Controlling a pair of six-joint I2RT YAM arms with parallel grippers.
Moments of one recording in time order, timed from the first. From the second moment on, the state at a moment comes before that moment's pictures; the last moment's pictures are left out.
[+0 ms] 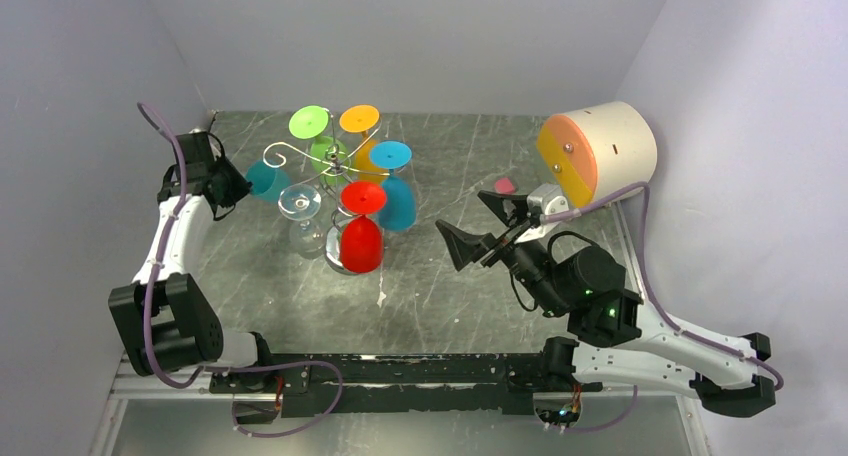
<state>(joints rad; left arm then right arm) 0.23 1.37 1.06 -0.44 0.07 -0.50 1.25 0.66 0.84 0.08 0.53 -0.02</state>
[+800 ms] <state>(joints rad) 0.23 0.89 1.13 -0.45 -0.17 -0.57 1.25 0.77 0.95 0.08 0.48 0.04</state>
